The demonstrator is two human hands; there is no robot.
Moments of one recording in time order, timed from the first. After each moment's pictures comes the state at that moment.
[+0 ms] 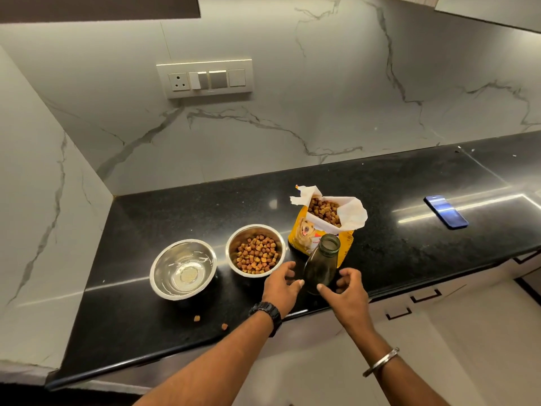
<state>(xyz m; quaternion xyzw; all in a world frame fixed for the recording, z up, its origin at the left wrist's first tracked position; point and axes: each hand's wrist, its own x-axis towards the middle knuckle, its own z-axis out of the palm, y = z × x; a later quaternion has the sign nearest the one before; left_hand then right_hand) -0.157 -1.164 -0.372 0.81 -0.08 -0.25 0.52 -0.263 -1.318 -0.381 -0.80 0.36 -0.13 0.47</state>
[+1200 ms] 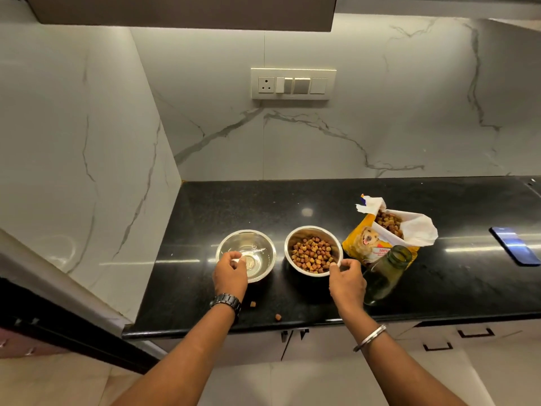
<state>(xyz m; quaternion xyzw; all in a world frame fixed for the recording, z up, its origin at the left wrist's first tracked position) -0.091 -0.944 -0.348 0.81 0.18 0.00 0.56 -0.162 -1.193 -0.361 -0.77 0.40 -0.13 0.47</state>
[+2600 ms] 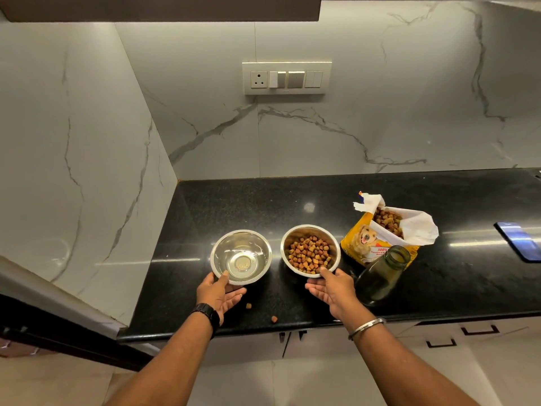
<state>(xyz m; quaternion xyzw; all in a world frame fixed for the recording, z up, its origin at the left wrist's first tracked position) -0.097 -0.917 -0.377 0.55 0.32 -0.17 0.75 -0.146 -1.201 -0.385 -0.53 0.43 0.02 0.73</state>
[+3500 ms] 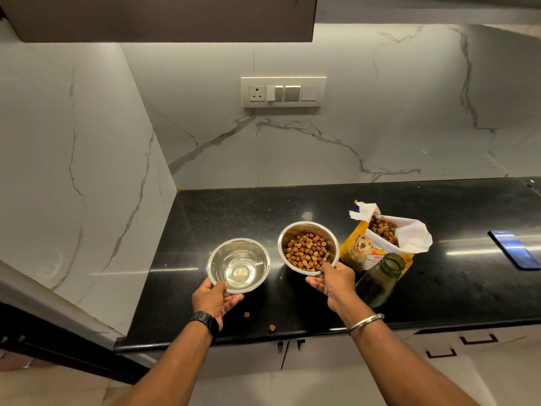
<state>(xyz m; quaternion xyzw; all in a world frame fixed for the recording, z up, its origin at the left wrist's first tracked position) -0.100 -0.919 -0.364 0.57 0.31 -0.12 0.75 -0.125 -1.204 -0.354 -0.54 0.43 -0.05 0.72</state>
